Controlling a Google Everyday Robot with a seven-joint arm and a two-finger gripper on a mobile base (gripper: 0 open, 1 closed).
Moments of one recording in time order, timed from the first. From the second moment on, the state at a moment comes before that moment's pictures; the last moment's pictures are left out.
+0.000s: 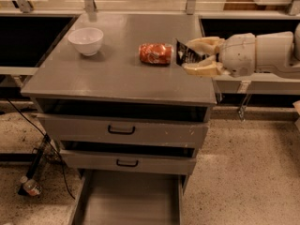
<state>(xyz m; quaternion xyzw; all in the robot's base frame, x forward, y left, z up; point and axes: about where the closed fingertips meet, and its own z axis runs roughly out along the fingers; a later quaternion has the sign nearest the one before) 0.579 -0.119 0.928 -0.60 0.55 0.21 0.55</state>
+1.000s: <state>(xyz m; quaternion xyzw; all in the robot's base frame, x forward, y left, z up) 0.585 -0.113 0.883 -0.59 0.58 0.24 0.52</state>
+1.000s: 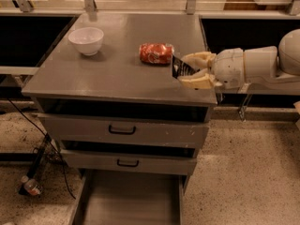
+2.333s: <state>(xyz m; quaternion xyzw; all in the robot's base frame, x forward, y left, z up) 0.617 -0.067 0.852 -0.60 0.58 0.27 0.48</state>
